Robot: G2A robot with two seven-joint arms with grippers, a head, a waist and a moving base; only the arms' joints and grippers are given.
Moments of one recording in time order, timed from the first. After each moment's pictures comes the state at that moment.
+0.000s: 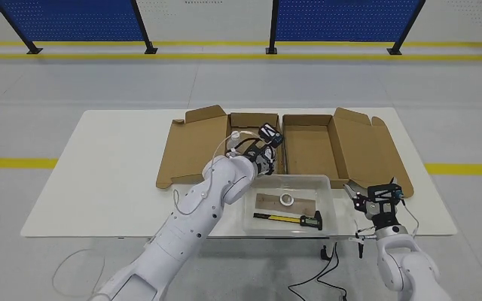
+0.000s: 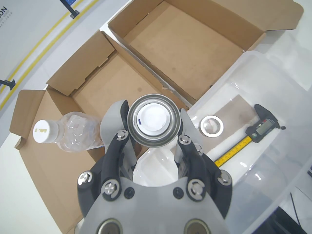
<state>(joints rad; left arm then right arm) 0.82 -1.51 -0.90 -1.29 1.31 -0.15 -0.79 -1.73 -1.15 1.60 -1.80 -1.33 0.00 0.00</state>
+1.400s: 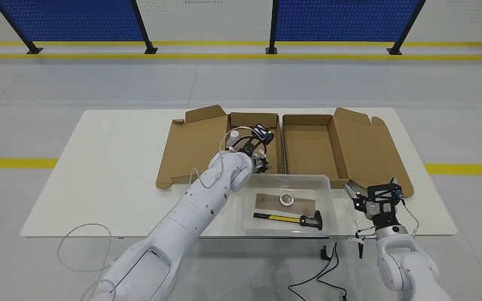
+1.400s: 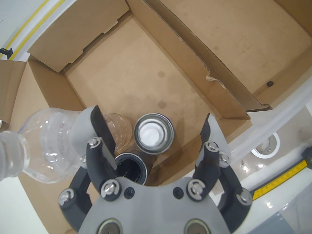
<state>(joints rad) 0.65 -1.60 -0.83 -0.86 1.28 -0.11 -0.64 -1.73 -1.15 1.60 -1.80 -1.33 0.00 0.00</state>
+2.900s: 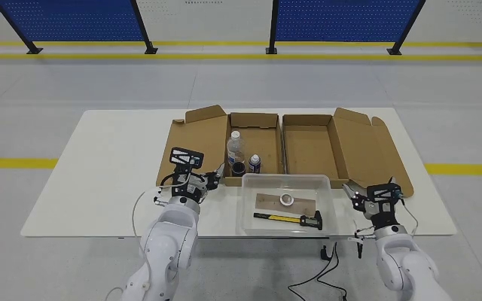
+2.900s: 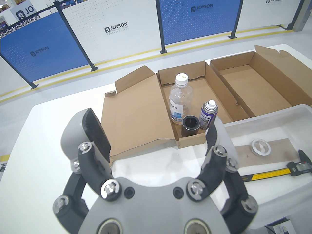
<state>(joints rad) 1.51 -1.44 -1.29 -2.05 1.66 0.09 -0.54 -1.73 -1.15 1.59 -1.82 -1.31 -0.02 0.00</state>
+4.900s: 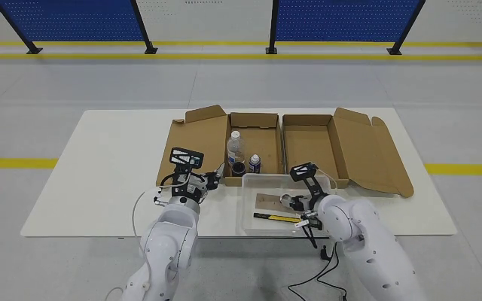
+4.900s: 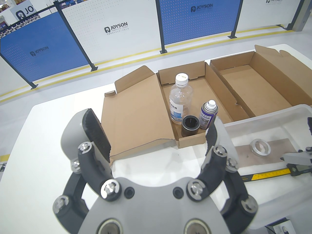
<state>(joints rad) 1.51 -1.44 -1.29 -2.05 1.66 0.09 -0.54 -1.24 -1.20 1.15 -1.73 -1.10 0.11 1.06</state>
